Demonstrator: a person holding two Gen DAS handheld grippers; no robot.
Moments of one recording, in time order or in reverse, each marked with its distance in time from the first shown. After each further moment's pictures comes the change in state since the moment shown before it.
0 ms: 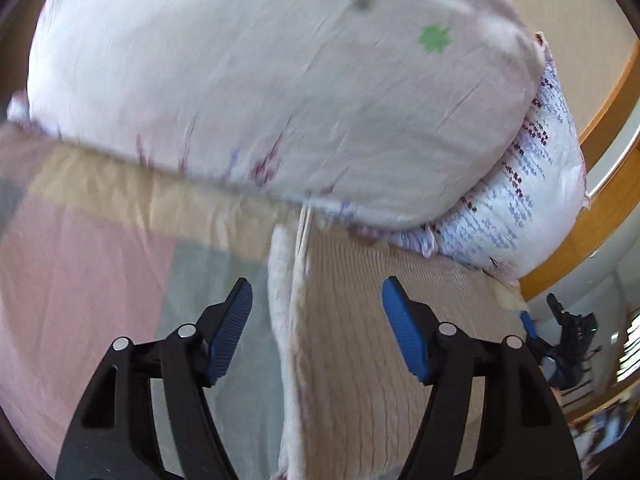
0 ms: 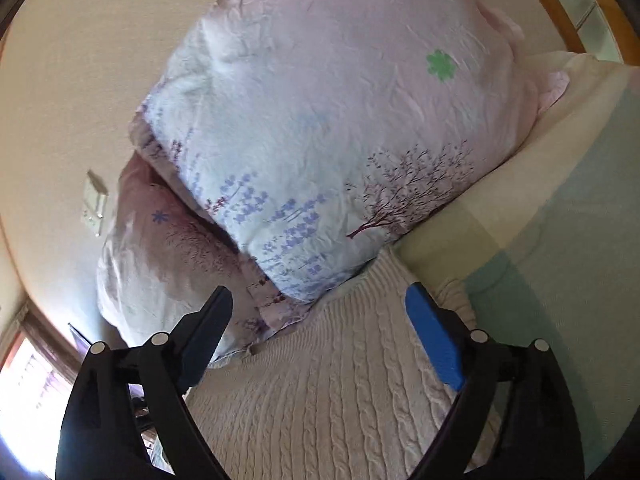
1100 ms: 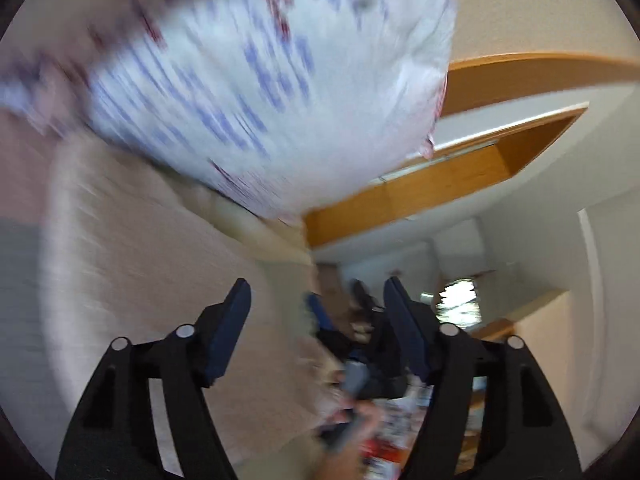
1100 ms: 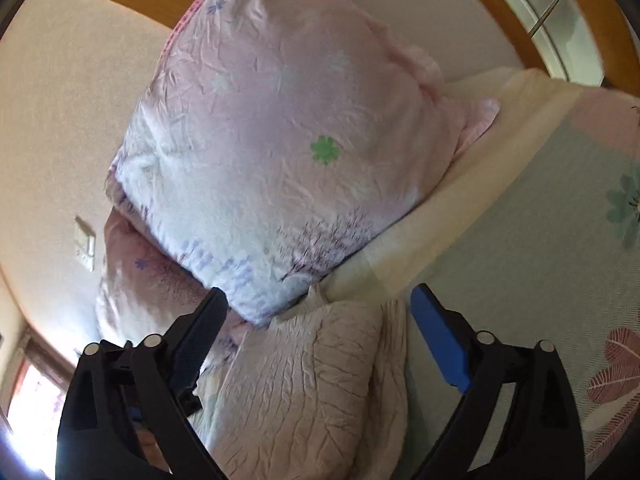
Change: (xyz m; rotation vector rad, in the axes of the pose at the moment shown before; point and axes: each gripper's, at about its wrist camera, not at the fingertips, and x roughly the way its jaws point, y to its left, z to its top) left arm 0.136 -0.239 -0.034 -0.060 0.226 -0.666; right arm -0.060 -0.060 0.060 0.079 0.047 -0.054
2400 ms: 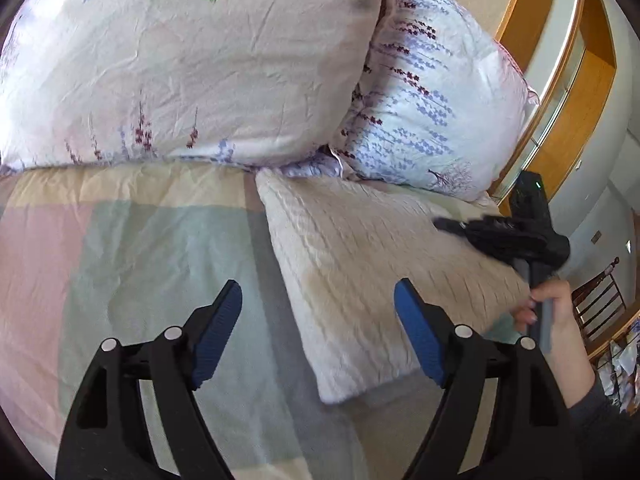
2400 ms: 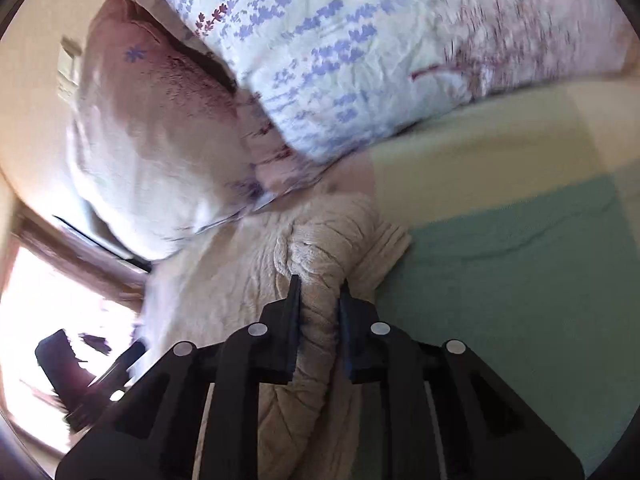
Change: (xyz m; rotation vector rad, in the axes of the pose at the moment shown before) left arm -0.162 0.016 -0.103 0.374 -0.142 0.708; right arm 0.137 0.099 -0.092 -0.241 0.464 -0.049
